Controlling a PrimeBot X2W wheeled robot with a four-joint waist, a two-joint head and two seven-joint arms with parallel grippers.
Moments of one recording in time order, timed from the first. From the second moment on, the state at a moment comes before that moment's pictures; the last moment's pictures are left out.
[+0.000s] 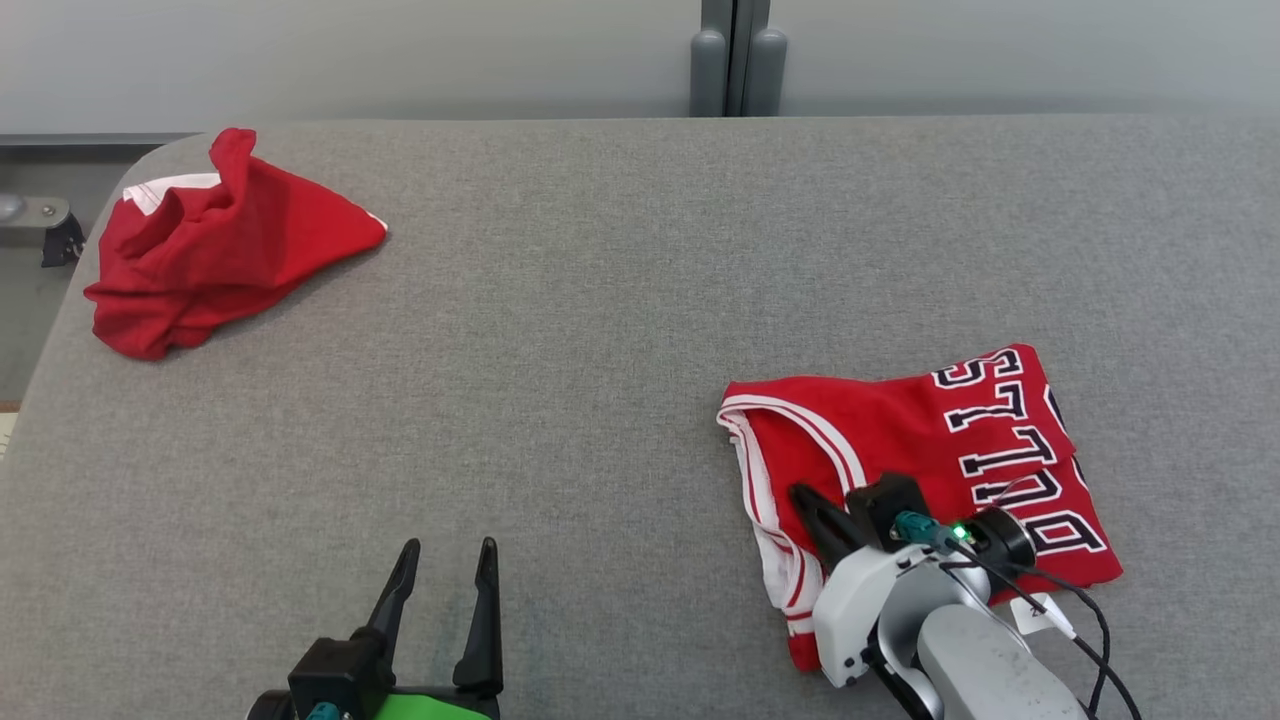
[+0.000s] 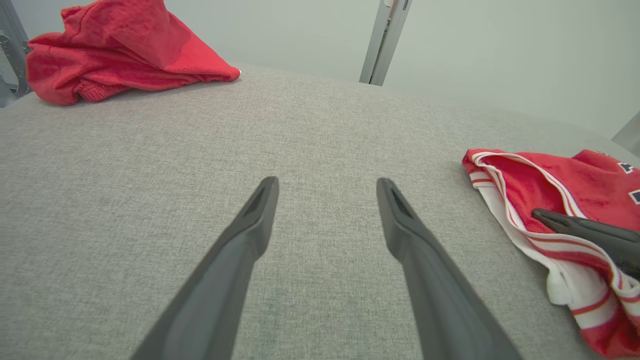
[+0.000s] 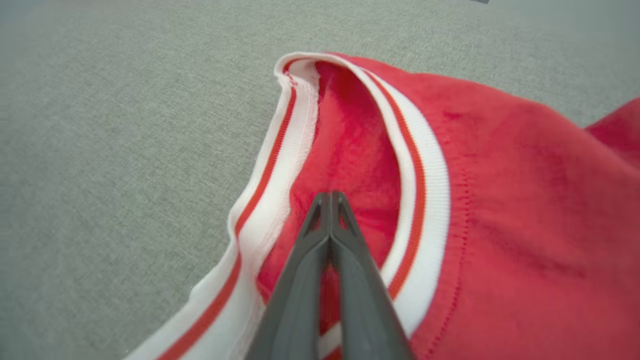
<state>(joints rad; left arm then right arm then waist) 0.08 0.05 -0.25 0.17 -0.30 -0.02 -0.26 -0.36 -0.06 0.40 0.72 0.10 0.13 -0.16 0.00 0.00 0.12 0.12</state>
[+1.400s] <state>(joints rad) 0.22 0.05 -0.09 0.10 -0.13 -0.05 -0.26 0.13 -0.21 -0.10 0.30 0.19 0.13 -0.26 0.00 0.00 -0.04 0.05</state>
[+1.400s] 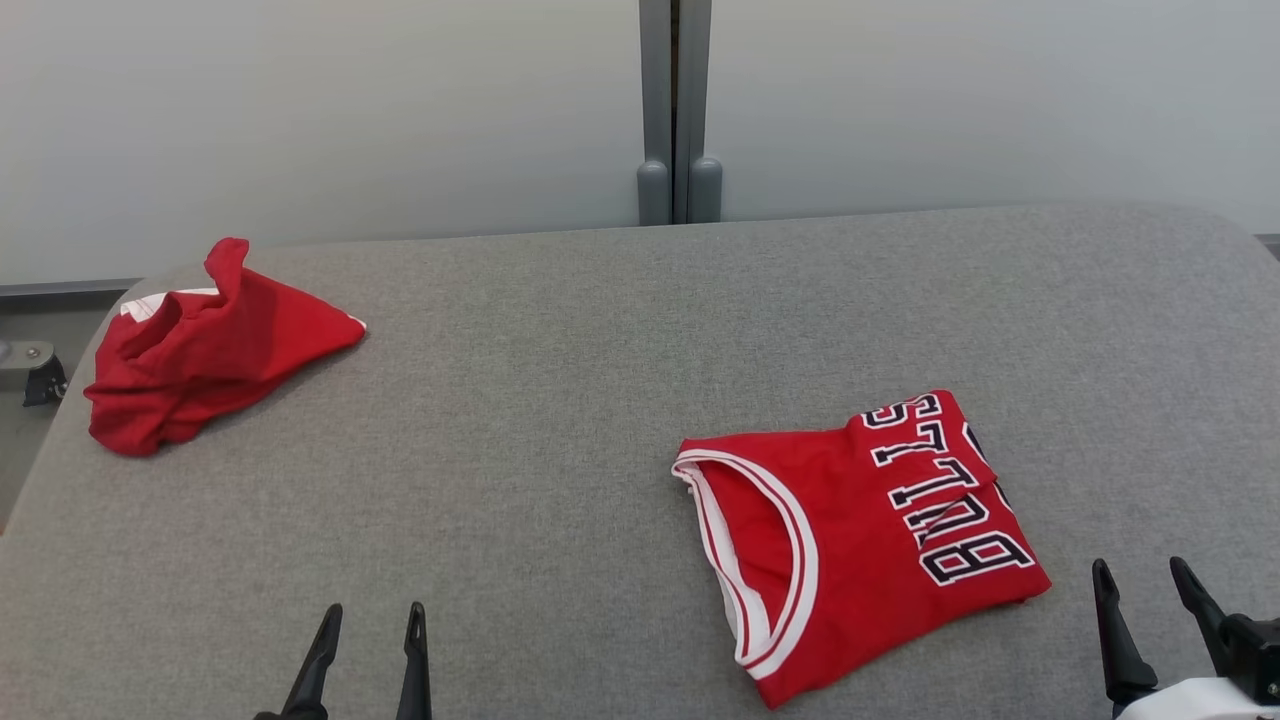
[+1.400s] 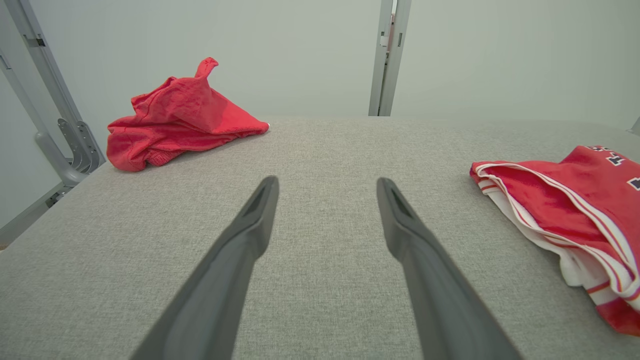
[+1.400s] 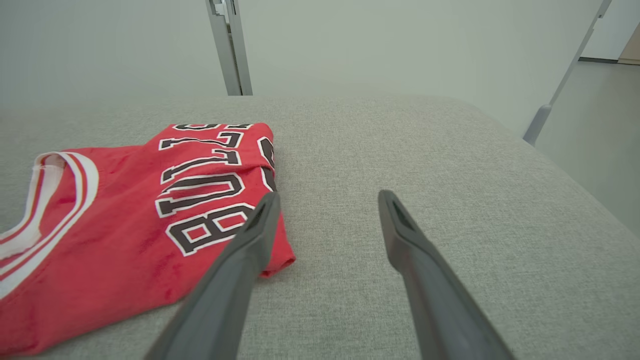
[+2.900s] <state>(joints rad) 0.08 0.05 -0.12 0.10 -0.15 -0.09 -0.26 -0.45 -0.18 -0.16 0.54 0.31 0.13 0.43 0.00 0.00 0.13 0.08</state>
